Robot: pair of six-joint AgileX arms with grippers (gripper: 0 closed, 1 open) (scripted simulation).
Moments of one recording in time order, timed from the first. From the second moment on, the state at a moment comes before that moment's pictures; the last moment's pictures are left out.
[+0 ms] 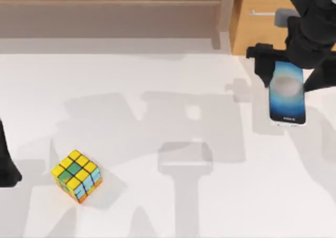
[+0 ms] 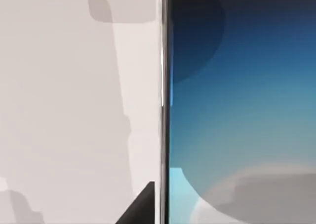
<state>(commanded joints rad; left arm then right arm) 0.00 0.00 0.00 0.00 0.00 0.00 0.31 1.98 1.63 -1.08 0.02 0.45</state>
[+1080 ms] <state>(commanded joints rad) 0.00 0.00 0.00 0.00 0.00 0.00 0.90 2.23 1.93 -1.25 0.02 0.92</state>
